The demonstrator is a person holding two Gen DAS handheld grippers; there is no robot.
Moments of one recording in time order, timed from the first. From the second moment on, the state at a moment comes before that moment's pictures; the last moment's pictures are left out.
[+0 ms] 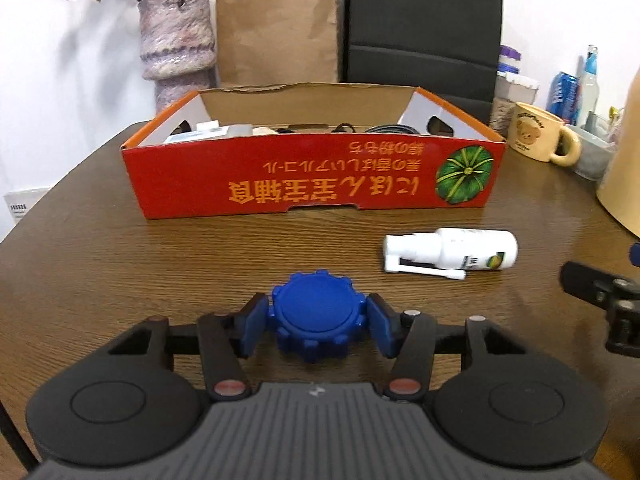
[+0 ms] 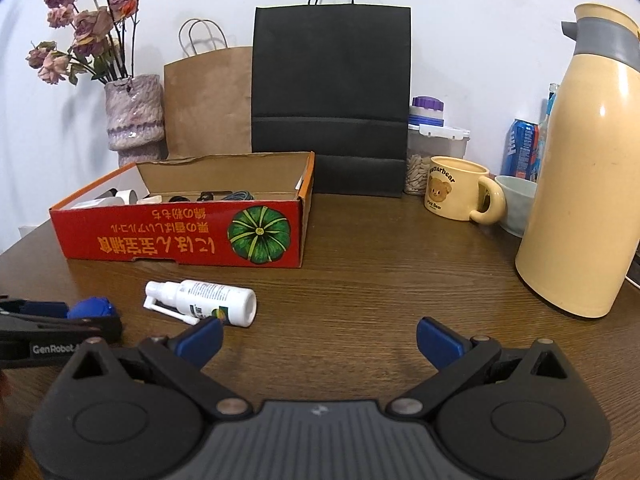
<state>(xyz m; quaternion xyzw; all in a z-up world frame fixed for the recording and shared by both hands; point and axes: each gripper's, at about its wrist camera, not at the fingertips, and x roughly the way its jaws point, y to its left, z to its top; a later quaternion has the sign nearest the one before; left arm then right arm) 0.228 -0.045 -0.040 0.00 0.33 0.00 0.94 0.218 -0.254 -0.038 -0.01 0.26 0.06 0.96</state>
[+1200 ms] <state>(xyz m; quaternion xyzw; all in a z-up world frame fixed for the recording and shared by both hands) 0.236 0.070 -0.008 -0.03 0.27 0.07 0.96 0.267 -0.157 -0.047 0.01 0.29 0.09 0.95</state>
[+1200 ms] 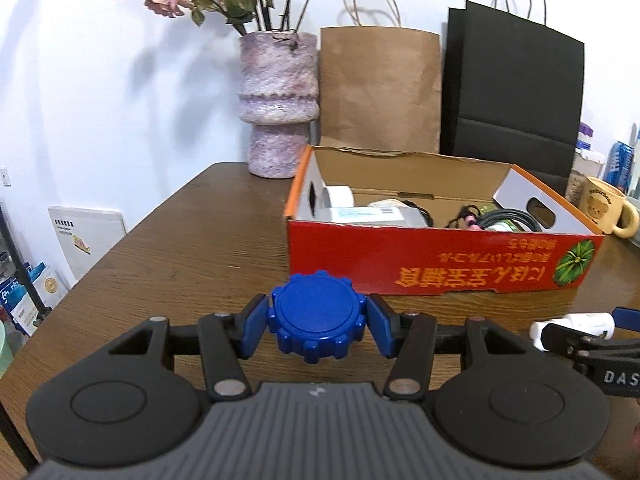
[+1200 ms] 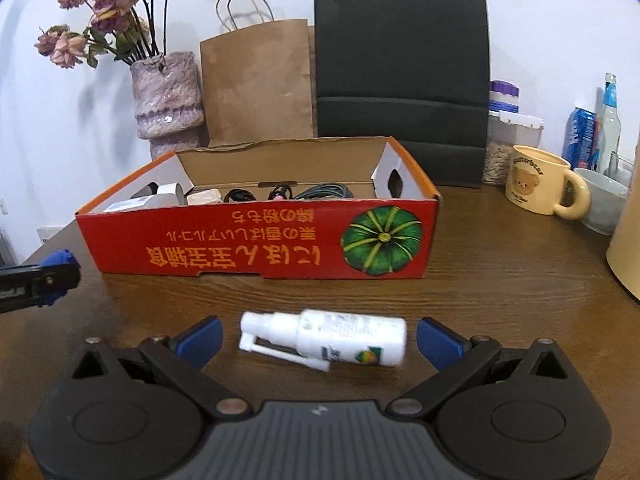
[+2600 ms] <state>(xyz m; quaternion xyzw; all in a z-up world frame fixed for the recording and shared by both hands) 0.229 0.056 0.040 -0.03 0.19 0.07 0.98 0.264 -0.154 0.013 0.02 0.21 0.13 0.97</state>
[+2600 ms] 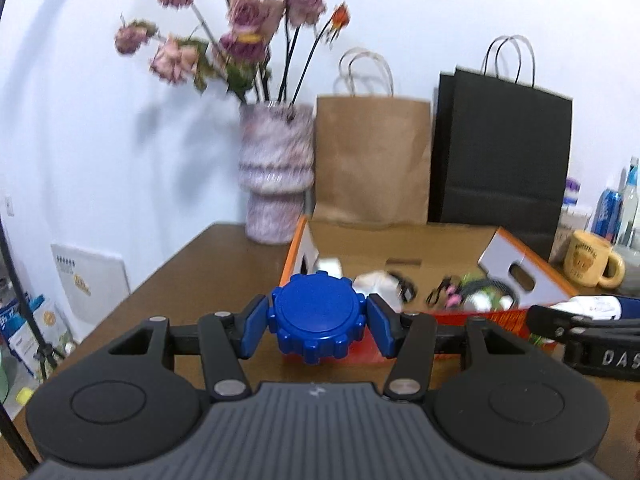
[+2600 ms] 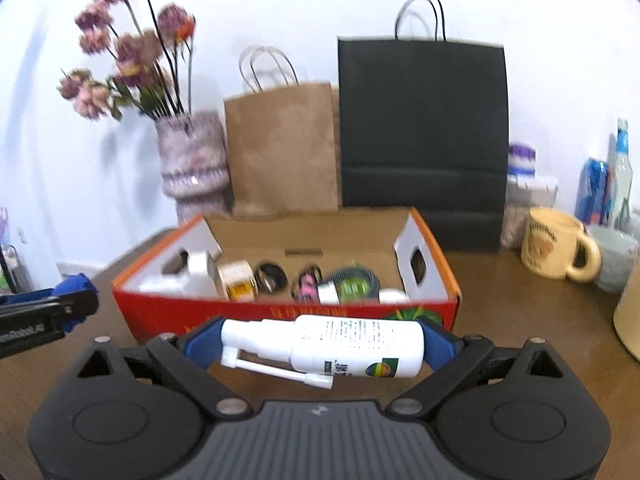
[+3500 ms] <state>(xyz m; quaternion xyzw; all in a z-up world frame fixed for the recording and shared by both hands) 0.338 0.045 0.059 -0.06 0.16 0.09 0.98 0.361 -0.141 0.040 0.02 0.16 0.13 0.98</state>
